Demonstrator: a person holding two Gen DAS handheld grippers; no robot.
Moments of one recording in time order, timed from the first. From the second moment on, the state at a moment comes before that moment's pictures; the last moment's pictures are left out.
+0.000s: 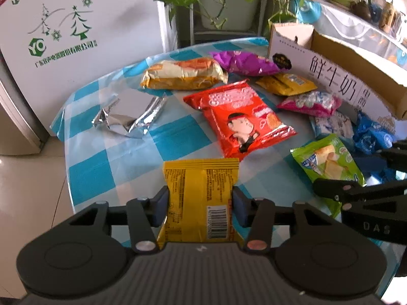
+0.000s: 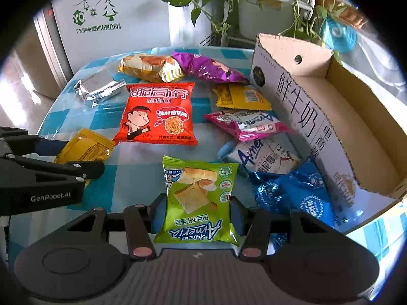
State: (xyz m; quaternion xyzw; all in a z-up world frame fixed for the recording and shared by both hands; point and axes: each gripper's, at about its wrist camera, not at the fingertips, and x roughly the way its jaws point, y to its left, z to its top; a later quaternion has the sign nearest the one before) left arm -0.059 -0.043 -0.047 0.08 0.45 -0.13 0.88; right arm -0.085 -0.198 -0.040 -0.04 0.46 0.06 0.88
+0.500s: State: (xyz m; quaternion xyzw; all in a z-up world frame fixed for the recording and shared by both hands) left arm -0.069 -0.041 -0.010 0.04 0.40 -0.15 0.91; right arm -0.102 -0.197 -0.009 -0.06 0.43 0.05 0.90
